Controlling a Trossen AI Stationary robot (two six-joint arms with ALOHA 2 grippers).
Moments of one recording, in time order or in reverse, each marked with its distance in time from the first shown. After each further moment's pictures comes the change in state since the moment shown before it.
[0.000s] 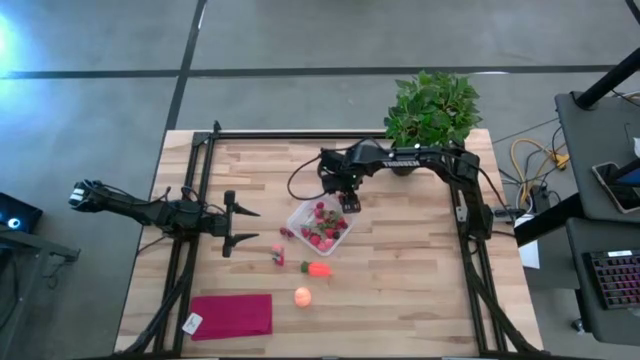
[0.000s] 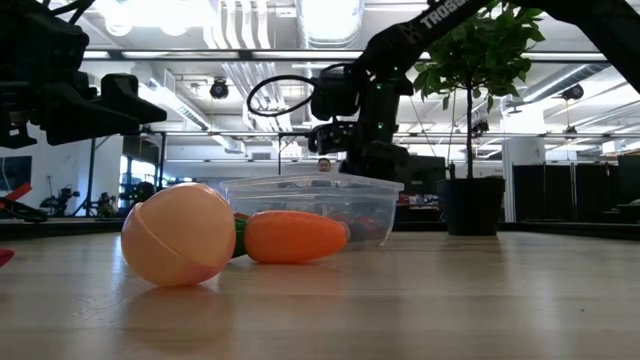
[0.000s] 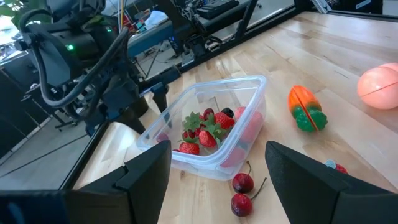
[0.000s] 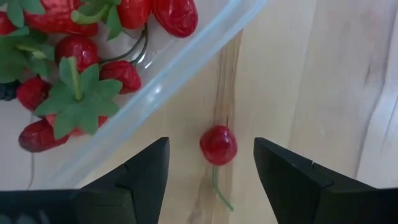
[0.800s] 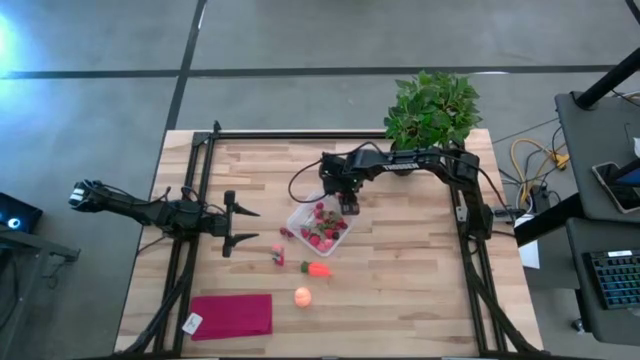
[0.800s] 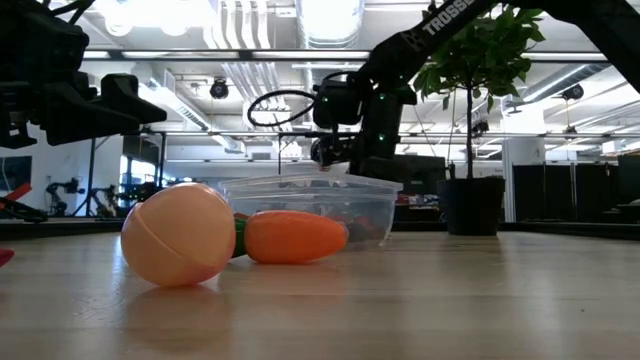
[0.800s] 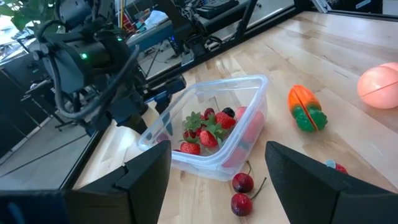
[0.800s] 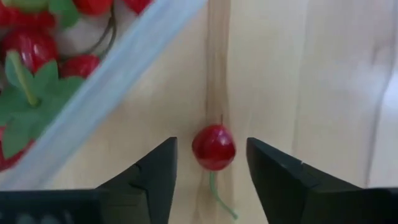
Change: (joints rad) left arm 0.000 0.001 0.000 0.000 0.000 0.000; right arm 0.007 0.000 -0.072 0.088 0.050 0.084
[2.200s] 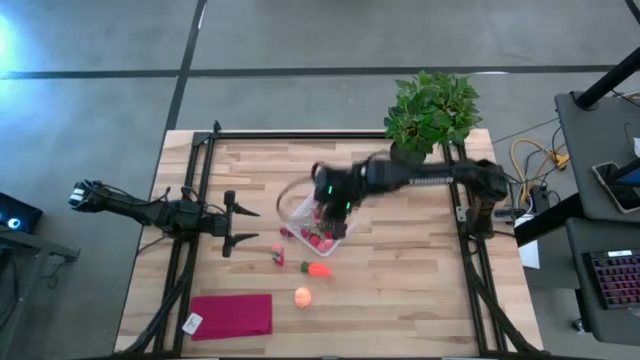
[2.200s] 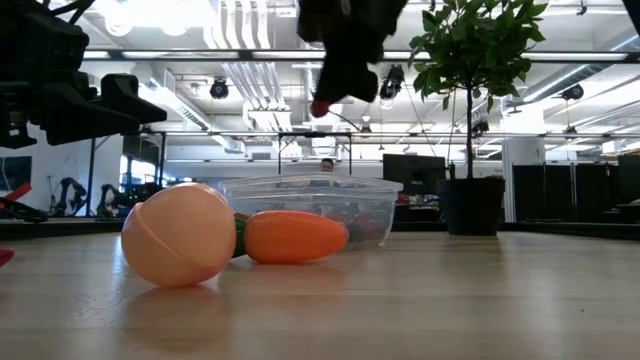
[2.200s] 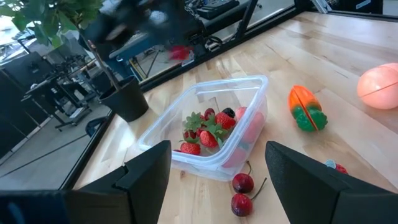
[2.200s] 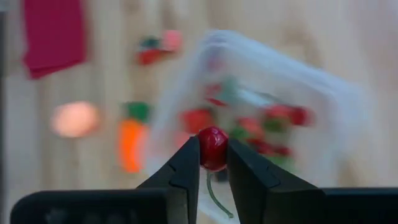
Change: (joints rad) left arm 0.000 -0.002 0.000 0.000 0.000 0.000; right arm 0.241 -0.206 0.182 -0.080 -0.104 0.546
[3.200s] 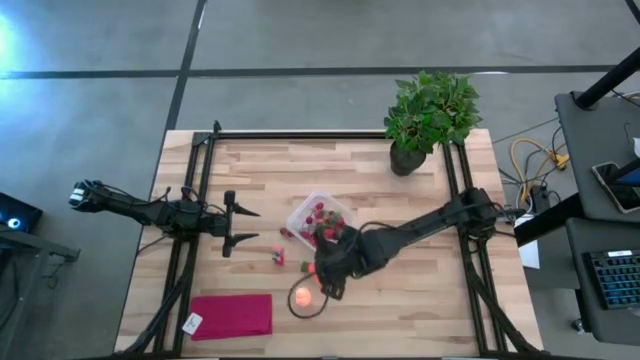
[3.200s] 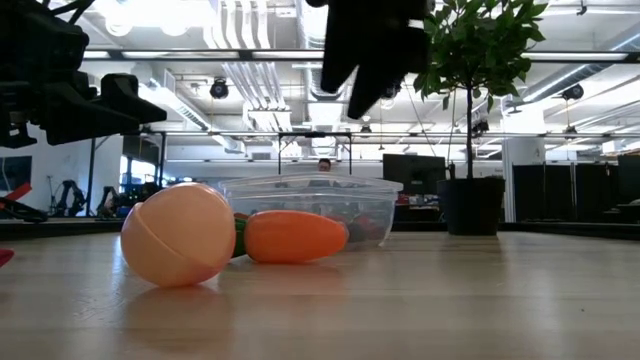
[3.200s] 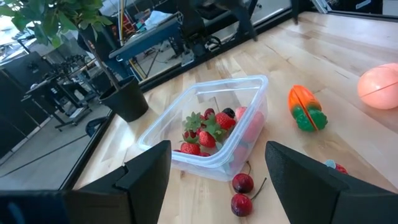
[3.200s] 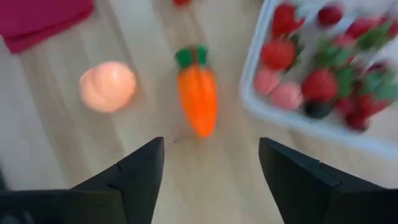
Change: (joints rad) left arm 0.000 0.000 0.000 0.000 0.000 0.000; right arm 0.399 0.157 0.118 -0.129 0.358 0.509
